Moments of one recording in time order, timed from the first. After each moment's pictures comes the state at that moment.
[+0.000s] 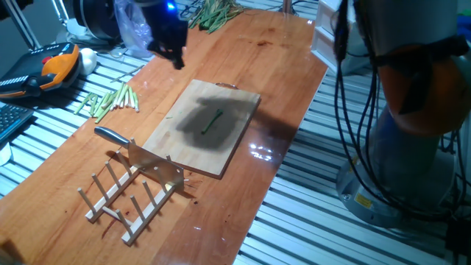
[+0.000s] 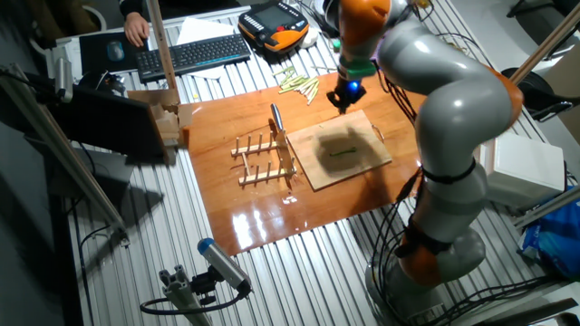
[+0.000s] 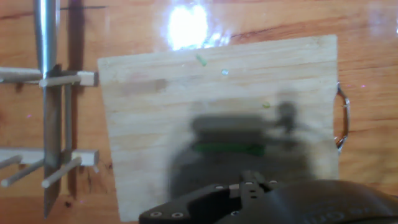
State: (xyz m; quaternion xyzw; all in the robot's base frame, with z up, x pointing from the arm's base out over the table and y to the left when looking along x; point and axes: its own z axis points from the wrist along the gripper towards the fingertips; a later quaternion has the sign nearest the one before) arm 0.547 0.047 0.249 -0.06 -0.99 -0.02 0.09
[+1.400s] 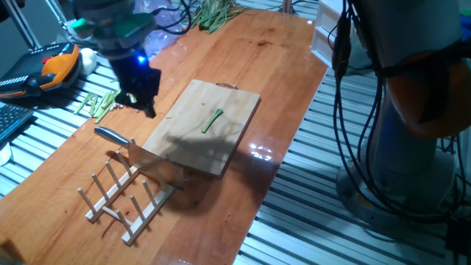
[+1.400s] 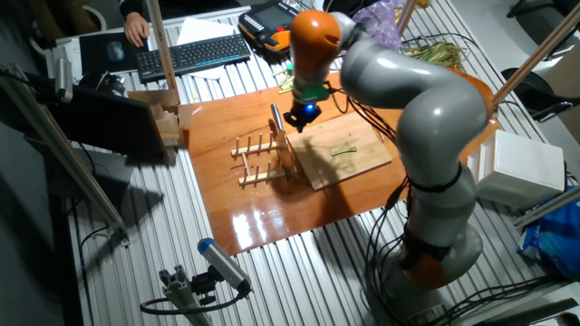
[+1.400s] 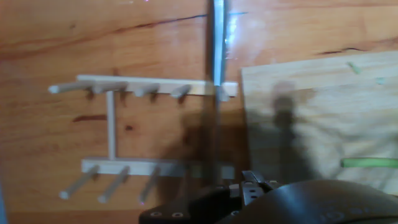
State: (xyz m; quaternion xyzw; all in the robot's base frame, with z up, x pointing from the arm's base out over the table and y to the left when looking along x) arm 0.529 0.191 0.206 0.00 -1.00 -0.02 0.07
